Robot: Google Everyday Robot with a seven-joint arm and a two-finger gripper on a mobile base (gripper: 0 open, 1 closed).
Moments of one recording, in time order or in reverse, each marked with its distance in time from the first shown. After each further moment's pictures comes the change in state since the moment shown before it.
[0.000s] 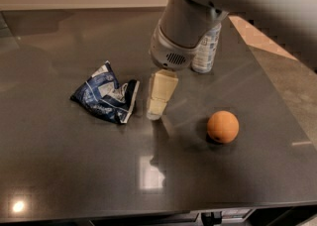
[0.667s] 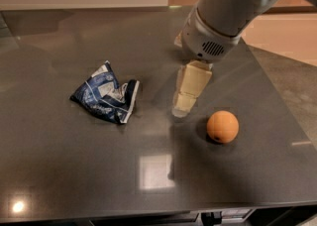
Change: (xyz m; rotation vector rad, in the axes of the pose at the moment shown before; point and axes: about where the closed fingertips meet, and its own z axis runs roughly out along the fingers) arm 0.036 0.016 -0.056 0.031 0.004 0.050
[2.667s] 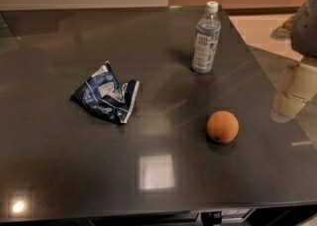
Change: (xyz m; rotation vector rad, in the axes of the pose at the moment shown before) arm 0.145 0.022 -0.100 0.115 0.199 0.173
